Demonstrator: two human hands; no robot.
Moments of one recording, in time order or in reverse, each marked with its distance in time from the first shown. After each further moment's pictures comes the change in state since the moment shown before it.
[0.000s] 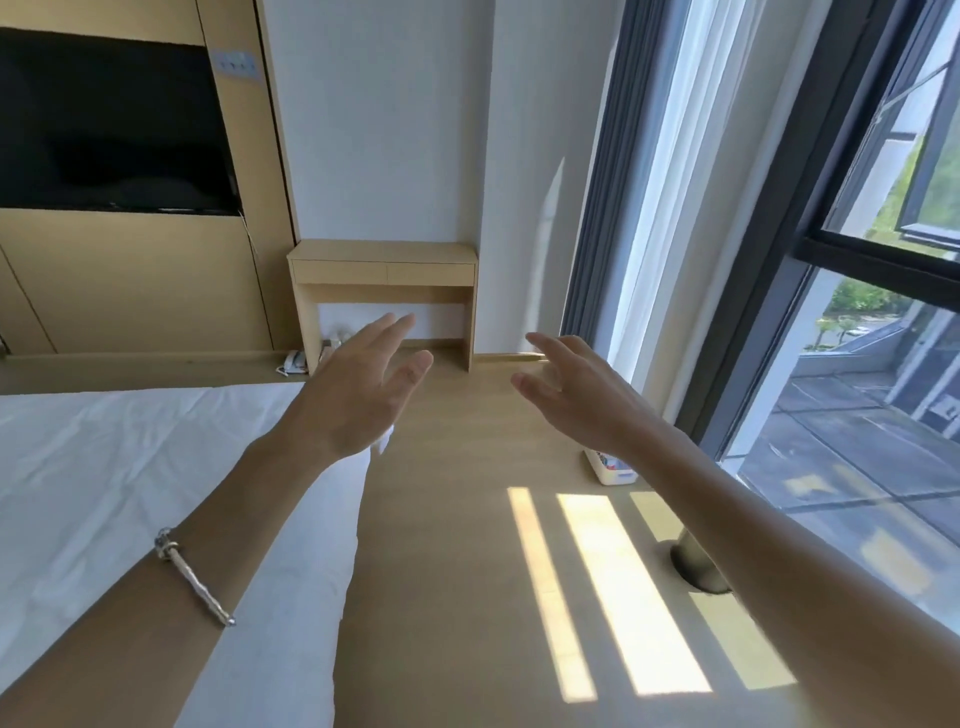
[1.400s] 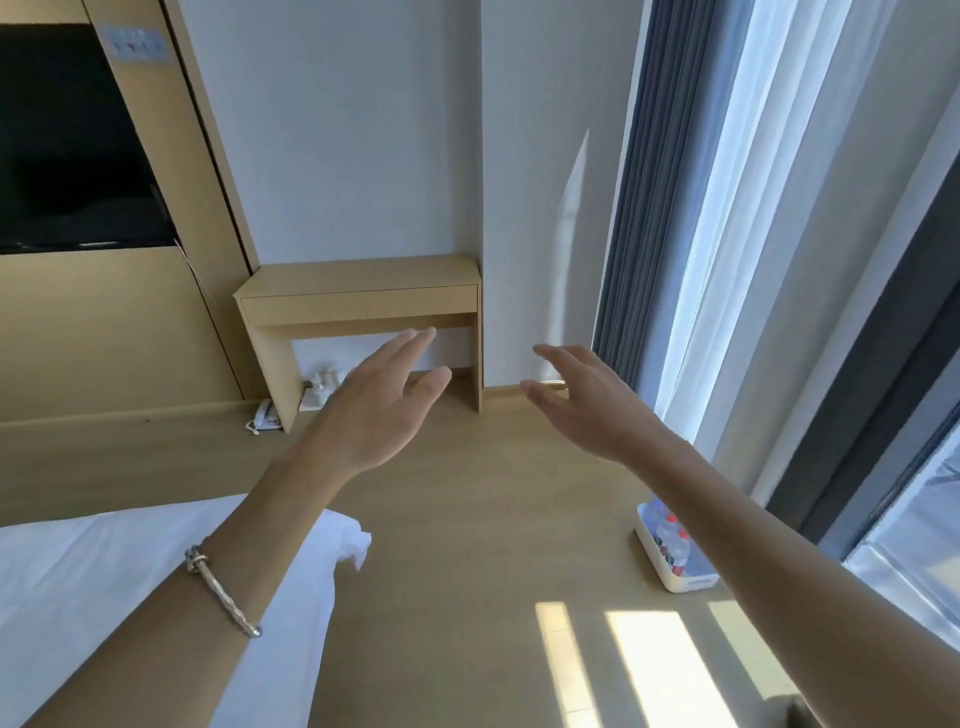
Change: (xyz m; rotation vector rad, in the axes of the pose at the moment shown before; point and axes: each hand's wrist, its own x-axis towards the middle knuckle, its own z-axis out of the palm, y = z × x) left_hand 0.547 -0.143 0.191 -0.017 -0.102 -0.045; right_hand 0.528 0.259 0.106 0.084 -0.036 0.044
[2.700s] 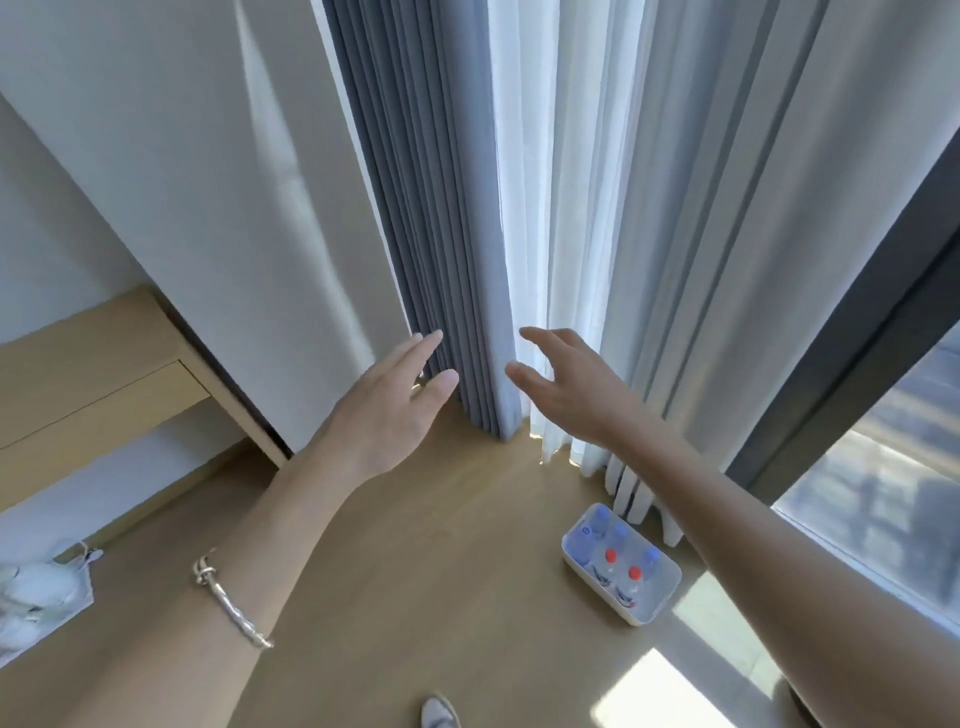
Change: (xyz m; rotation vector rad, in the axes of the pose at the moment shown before) left_hand 0.709 0.040 0.340 -0.068 -0.529 0.341; right_hand 0.487 0.466 -0.022 0.098 0.207 0.609
